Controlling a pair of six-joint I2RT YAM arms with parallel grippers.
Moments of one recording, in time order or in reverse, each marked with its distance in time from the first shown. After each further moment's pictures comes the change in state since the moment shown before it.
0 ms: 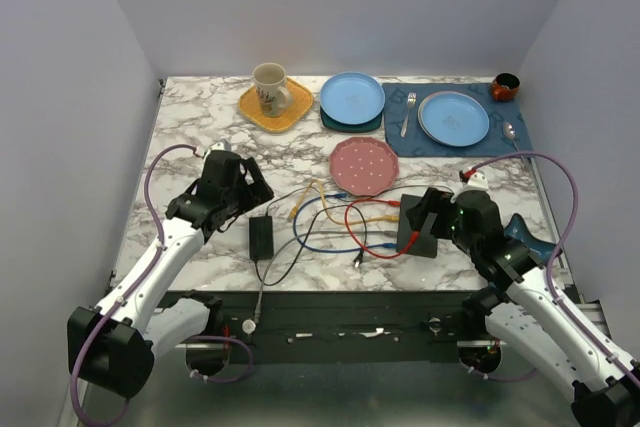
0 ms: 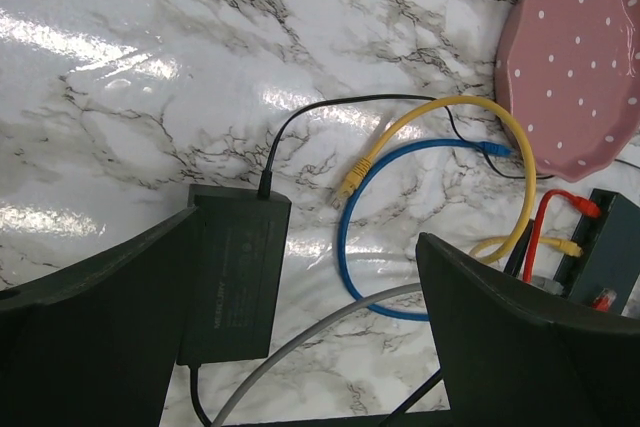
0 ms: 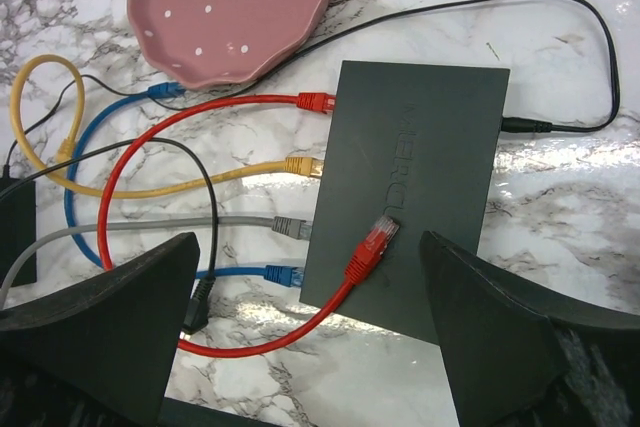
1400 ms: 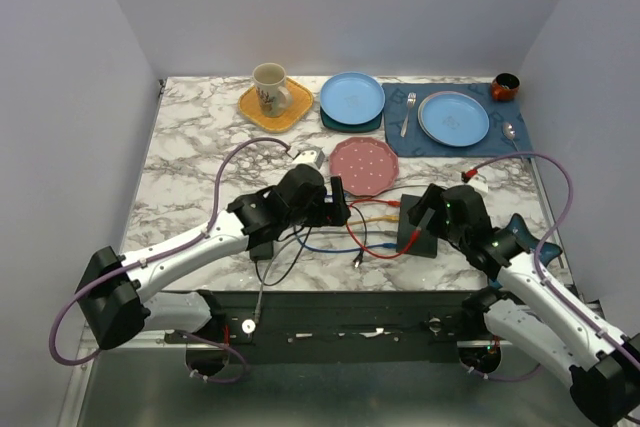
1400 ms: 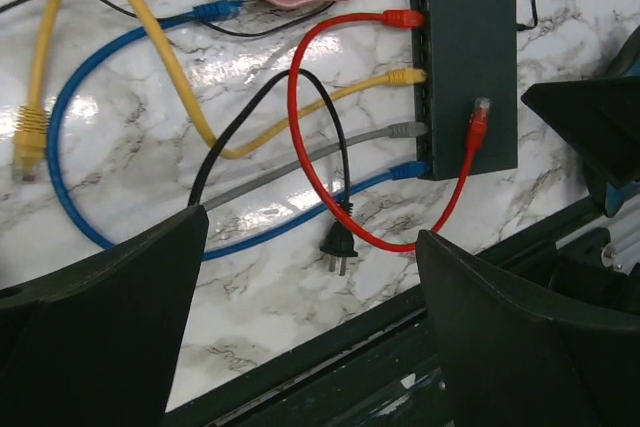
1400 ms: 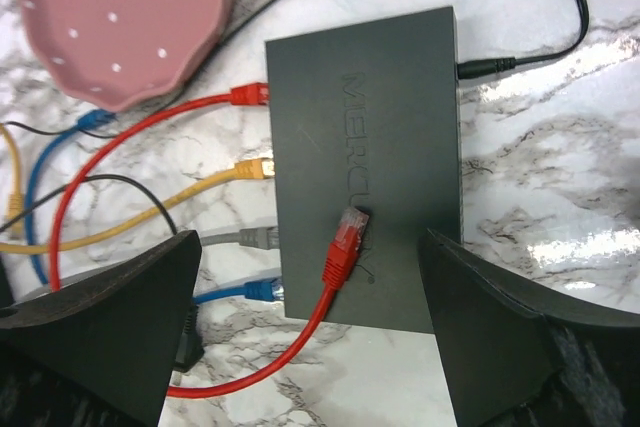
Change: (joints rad) left arm -0.548 0.200 0.133 0.161 -0.065 -0.030; right arm 0.000 0.166 0.008 -0.020 0.100 0.204
